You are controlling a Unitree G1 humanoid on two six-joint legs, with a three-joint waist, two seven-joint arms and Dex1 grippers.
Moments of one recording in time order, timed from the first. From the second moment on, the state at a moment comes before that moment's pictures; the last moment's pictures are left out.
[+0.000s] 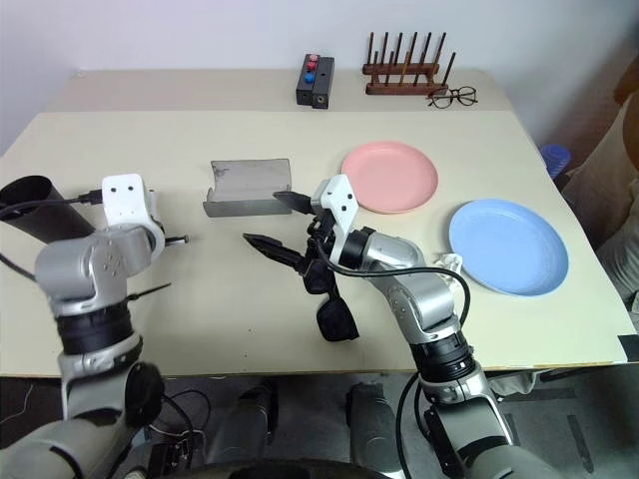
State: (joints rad) left arm -0.51 0.32 0.30 -0.33 -0.24 1.38 0.26; right arm -0.48 -0.21 0.19 -0.17 0.44 0.42 0.76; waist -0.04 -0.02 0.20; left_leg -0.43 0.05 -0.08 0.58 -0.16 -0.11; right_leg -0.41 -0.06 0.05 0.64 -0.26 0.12
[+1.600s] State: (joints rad) left arm -0.29 0.41 0.56 -0.02 -0.06 0.11 0.20; right arm -0.52 -0.19 0.16 -0.19 0.52 0.44 0.80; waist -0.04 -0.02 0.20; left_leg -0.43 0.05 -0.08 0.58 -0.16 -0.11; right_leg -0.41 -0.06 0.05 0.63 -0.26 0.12
